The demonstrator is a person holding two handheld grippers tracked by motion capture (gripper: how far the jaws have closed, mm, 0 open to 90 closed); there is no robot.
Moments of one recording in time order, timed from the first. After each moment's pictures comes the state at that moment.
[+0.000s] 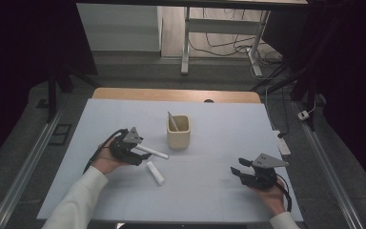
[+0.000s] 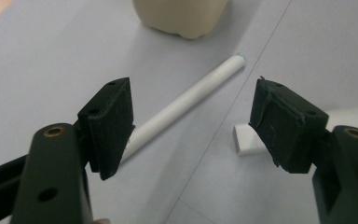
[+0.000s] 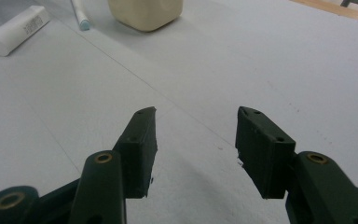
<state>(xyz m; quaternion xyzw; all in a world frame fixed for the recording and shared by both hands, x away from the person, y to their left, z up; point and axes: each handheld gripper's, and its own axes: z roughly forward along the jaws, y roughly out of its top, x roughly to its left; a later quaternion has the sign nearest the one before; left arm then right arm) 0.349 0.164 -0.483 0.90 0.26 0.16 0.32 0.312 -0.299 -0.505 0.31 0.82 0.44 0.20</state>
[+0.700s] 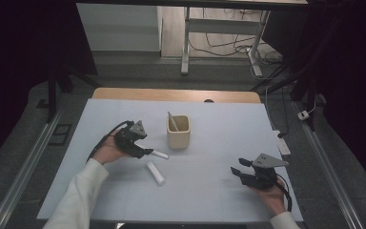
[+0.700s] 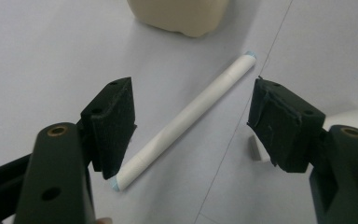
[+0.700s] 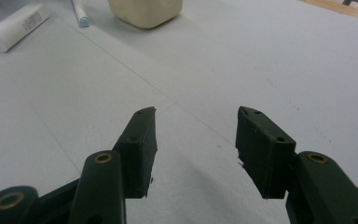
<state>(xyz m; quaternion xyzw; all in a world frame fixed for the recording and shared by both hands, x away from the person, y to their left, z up) 0.382 0.159 -0.480 0.92 0.23 0.11 0.29 0.313 -0.300 -0.506 0.31 0.82 0.44 0.19</state>
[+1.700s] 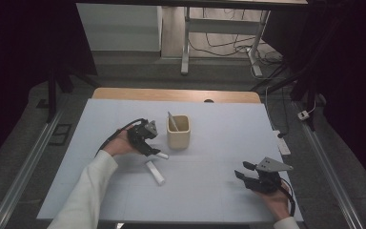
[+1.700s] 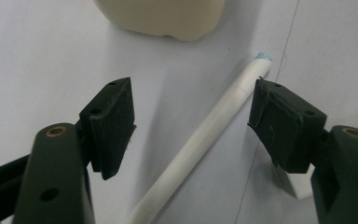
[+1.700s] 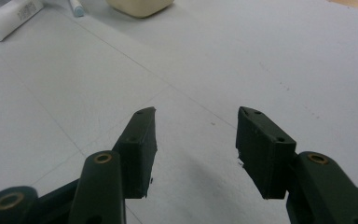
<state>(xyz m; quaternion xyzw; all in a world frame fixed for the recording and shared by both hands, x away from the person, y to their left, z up) 0.415 0.130 -0.495 0.95 0.17 0.08 0.24 0.302 -0.311 -0.509 0.32 0.82 0.43 0.20</state>
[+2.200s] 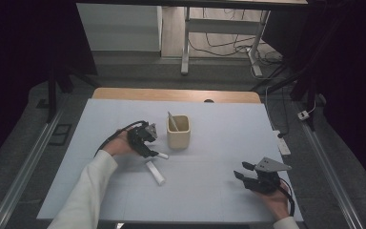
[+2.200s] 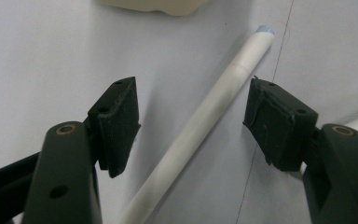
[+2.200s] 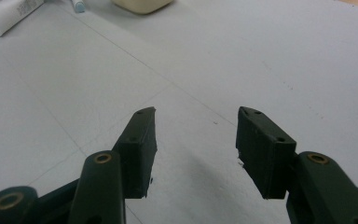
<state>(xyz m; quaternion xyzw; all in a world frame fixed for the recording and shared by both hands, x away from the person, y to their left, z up) 0.417 0.131 -0.505 0.96 0.15 0.06 0.22 0.303 -0.309 -0.510 0.31 0.82 0.43 0.20</state>
